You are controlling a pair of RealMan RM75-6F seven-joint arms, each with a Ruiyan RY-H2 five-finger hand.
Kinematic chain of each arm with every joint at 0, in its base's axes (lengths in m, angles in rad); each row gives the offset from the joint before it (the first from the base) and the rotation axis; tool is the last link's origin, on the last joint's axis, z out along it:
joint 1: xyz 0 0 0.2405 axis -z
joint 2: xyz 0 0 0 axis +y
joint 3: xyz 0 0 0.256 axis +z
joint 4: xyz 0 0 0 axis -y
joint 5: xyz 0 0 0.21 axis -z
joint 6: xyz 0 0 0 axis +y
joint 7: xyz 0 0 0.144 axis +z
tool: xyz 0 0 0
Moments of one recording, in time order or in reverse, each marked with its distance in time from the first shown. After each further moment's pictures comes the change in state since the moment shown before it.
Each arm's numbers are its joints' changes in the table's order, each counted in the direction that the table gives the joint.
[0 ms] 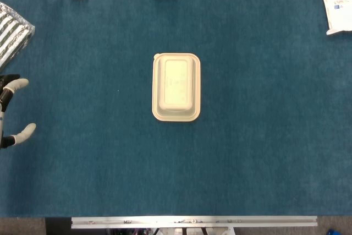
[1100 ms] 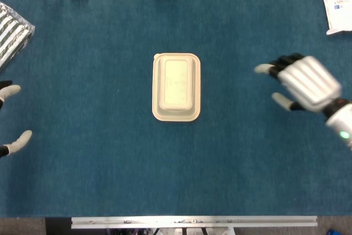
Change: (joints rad) left arm -0.062 0.022 0.029 0.036 -0.062 0.097 -0.073; right arm -0.514 -0.177 0.117 0.084 -0.080 -0.579 -0.302
